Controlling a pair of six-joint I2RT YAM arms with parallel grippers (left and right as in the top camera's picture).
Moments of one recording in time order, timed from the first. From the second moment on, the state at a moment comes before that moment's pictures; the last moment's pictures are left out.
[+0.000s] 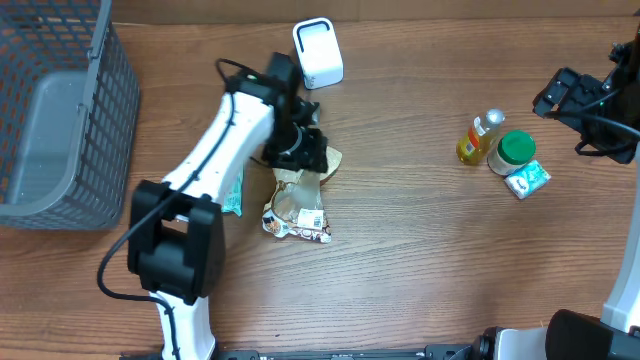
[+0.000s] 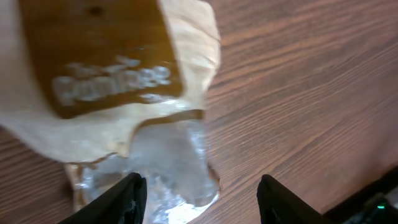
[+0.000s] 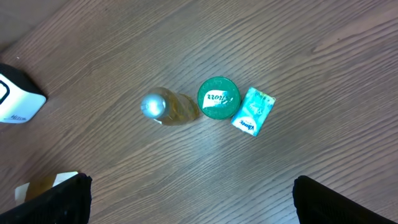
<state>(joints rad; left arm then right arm) -0.37 2.04 1.69 -1.15 0.37 -0.13 -0.25 1.57 1.90 -1.42 -0.04 0.31</state>
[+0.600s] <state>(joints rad) -0.50 2.04 1.66 -1.15 0.12 -0.26 -0.25 1.57 1.90 -1.42 -0.04 0.31</state>
